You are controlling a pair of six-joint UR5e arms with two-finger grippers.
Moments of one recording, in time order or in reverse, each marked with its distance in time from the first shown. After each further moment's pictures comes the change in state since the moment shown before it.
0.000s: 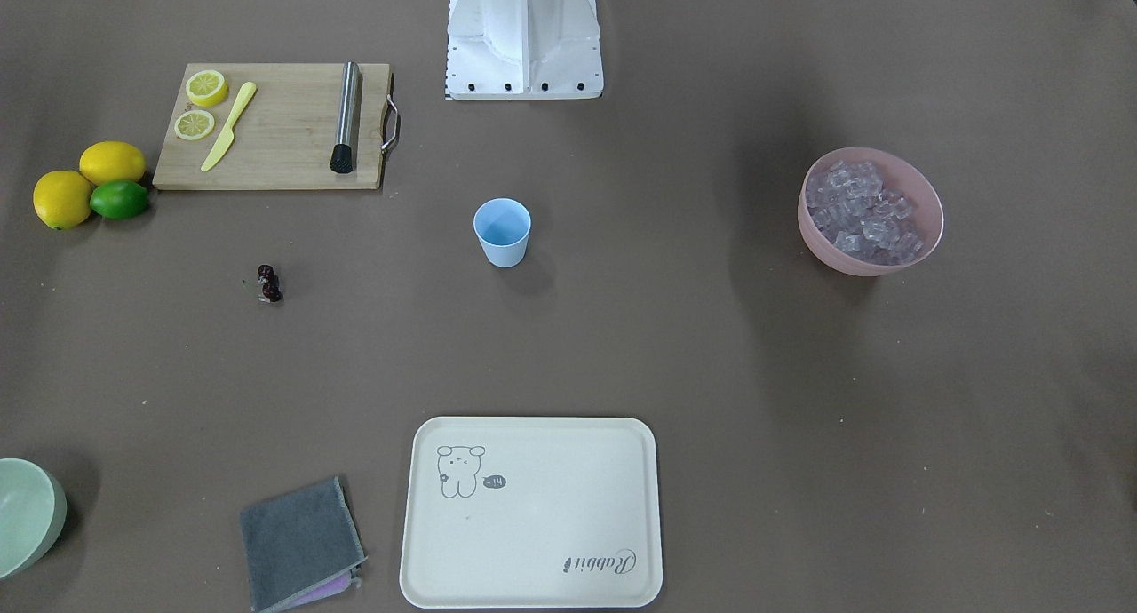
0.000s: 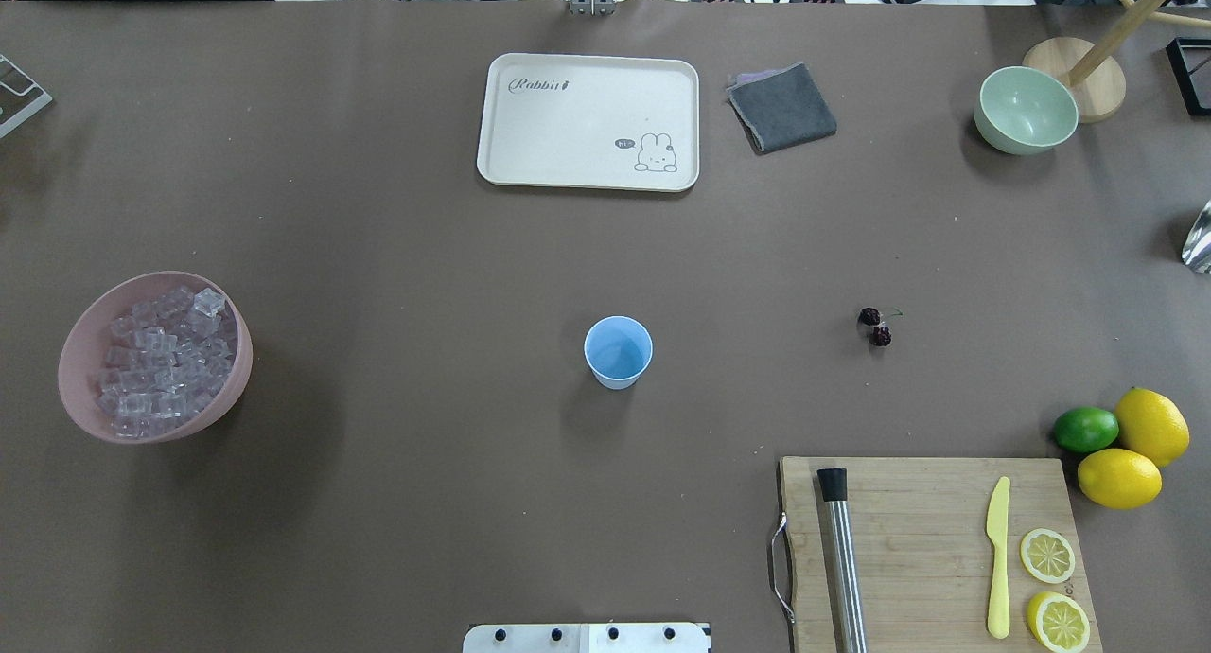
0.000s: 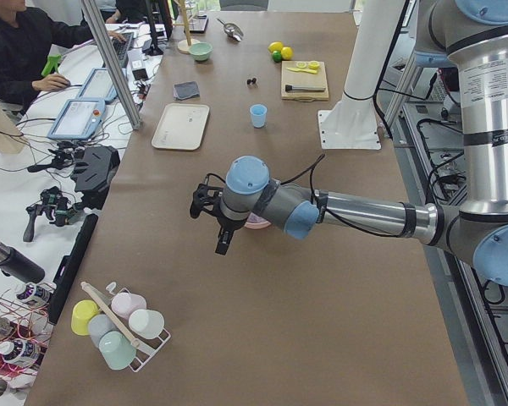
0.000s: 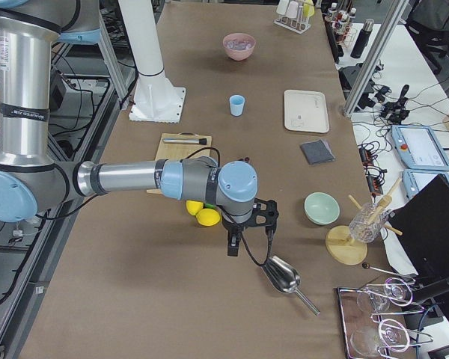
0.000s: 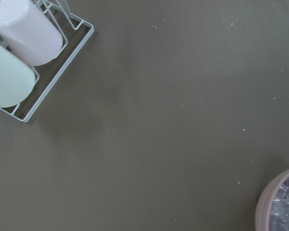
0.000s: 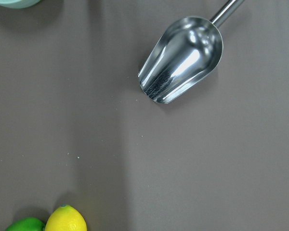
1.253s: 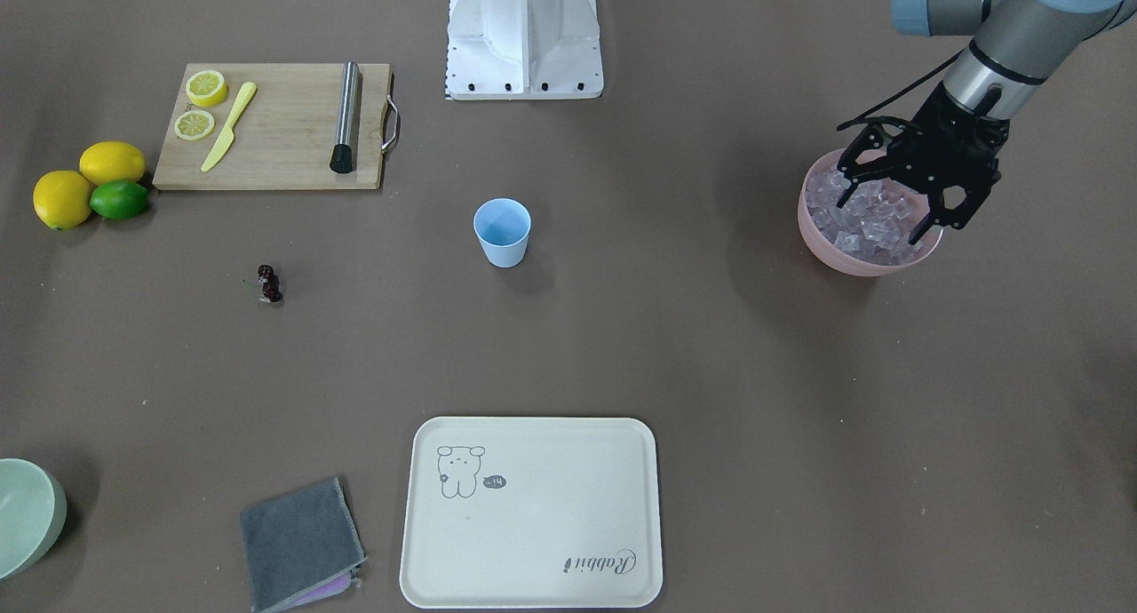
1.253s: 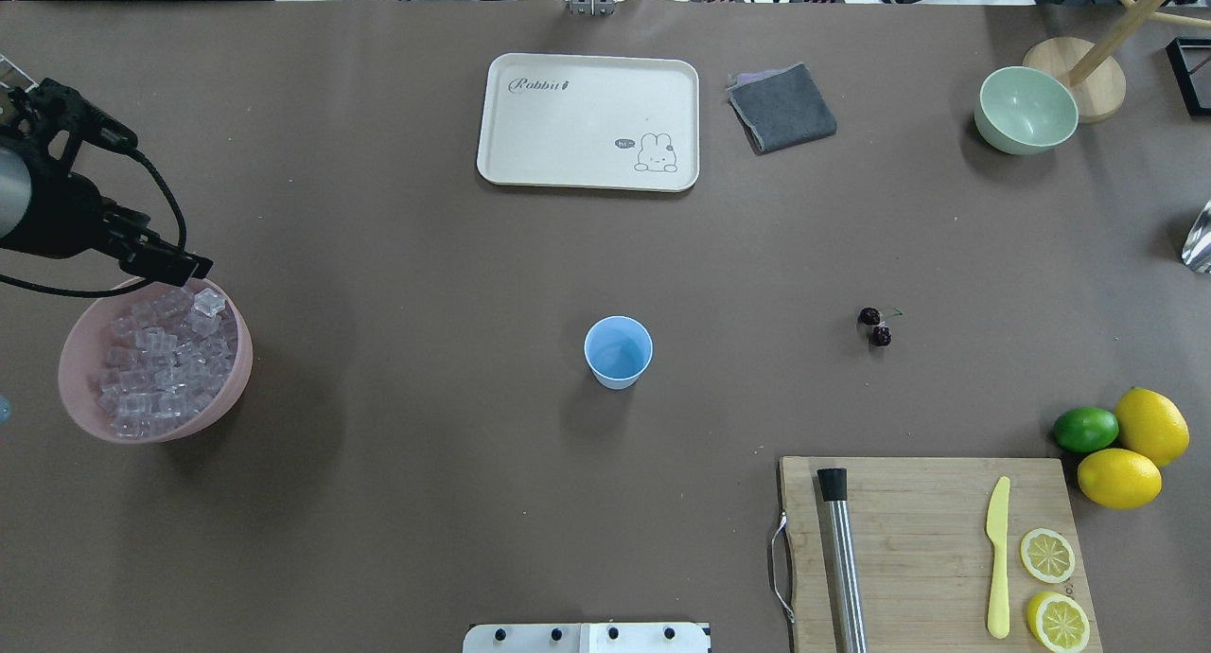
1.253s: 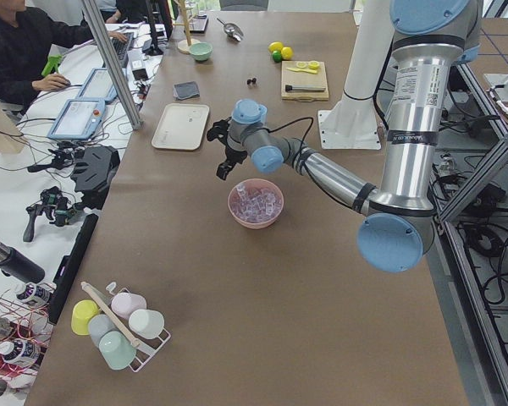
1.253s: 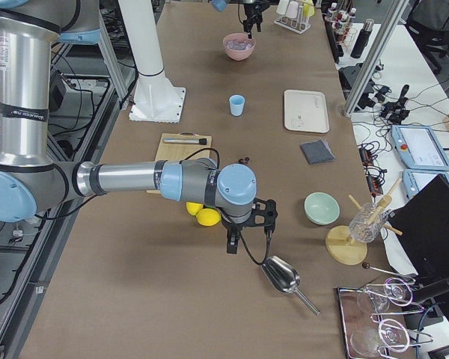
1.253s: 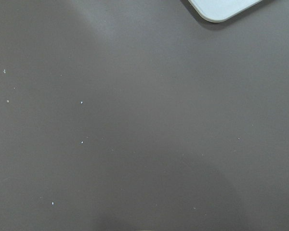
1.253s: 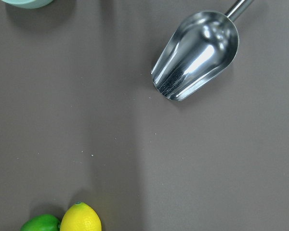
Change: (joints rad) left arm 0.497 -0.249 -0.034 -0.014 0.297 -0.059; right arm -0.002 -0.007 -0.004 0.000 0.051 0.002
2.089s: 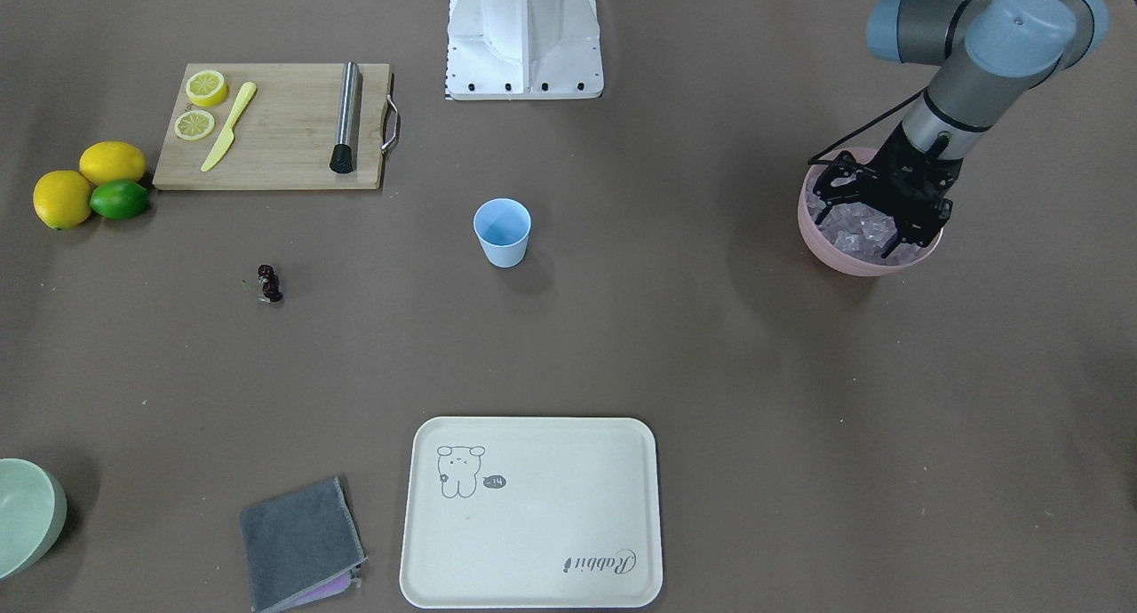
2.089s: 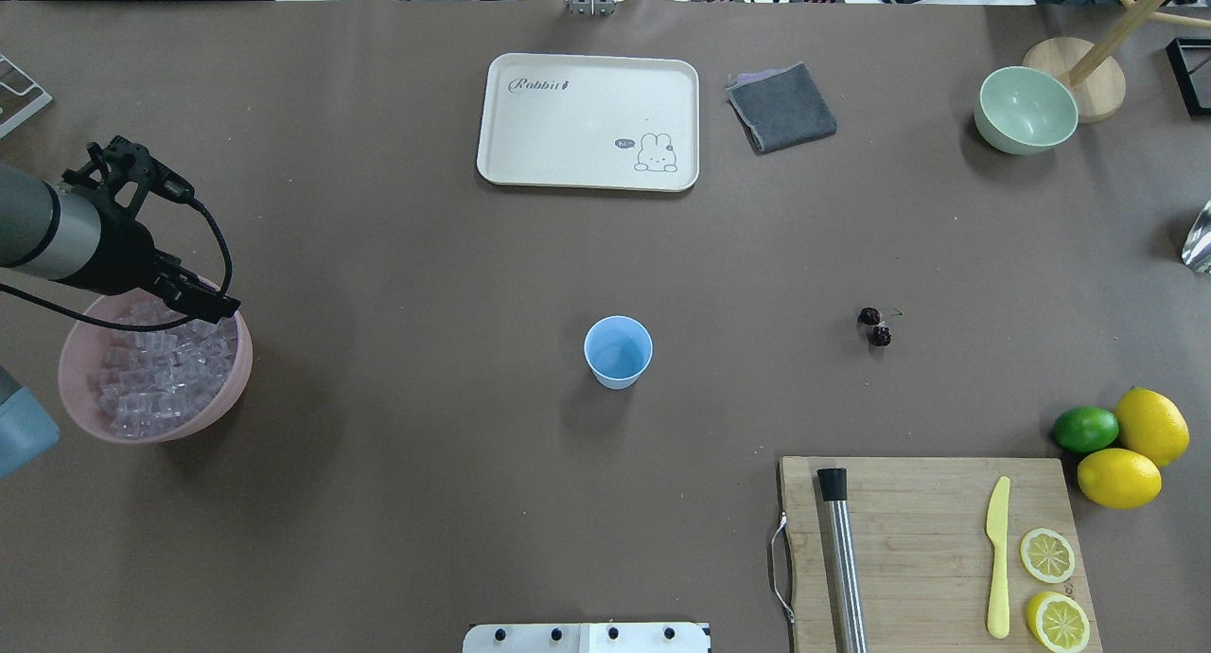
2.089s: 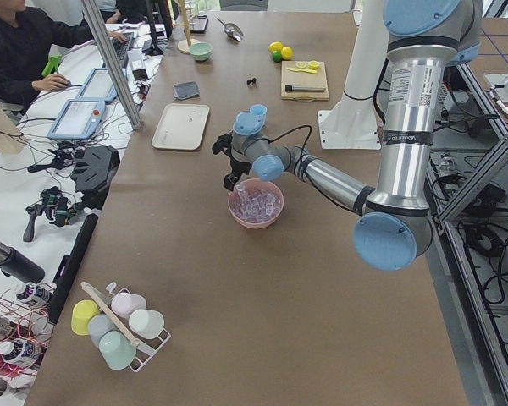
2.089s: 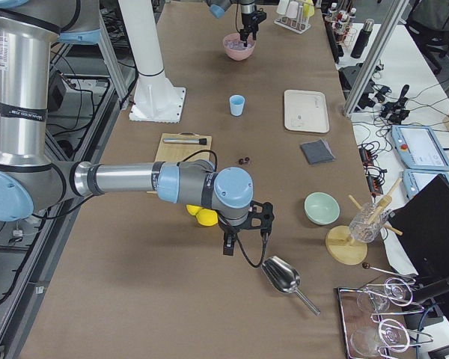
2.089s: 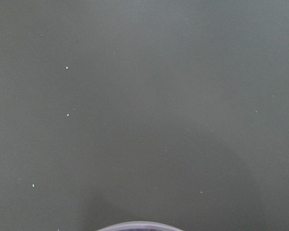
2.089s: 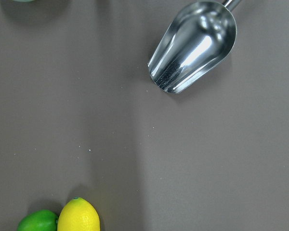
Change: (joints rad) left arm 0.066 0.007 0.056 -0.003 0.003 -0.013; right arm 0.001 -0.015 0.001 0.000 0.003 0.000
